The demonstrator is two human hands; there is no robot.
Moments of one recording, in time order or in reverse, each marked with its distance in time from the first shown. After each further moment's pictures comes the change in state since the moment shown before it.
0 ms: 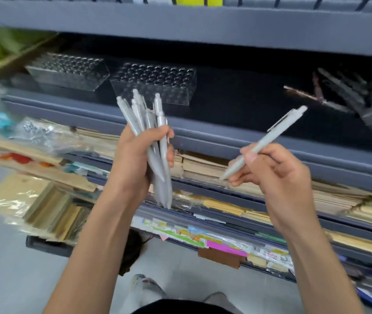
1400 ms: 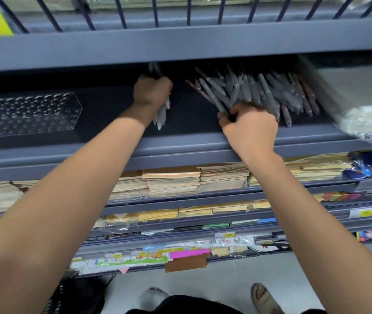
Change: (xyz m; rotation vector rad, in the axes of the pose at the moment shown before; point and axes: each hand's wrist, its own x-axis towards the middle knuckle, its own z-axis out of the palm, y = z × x) left_hand 0.167 -0.061 0.226 0.698 -0.034 -0.082; right_hand 0.058 -0.009 -0.168 -1.408 0.680 -0.076
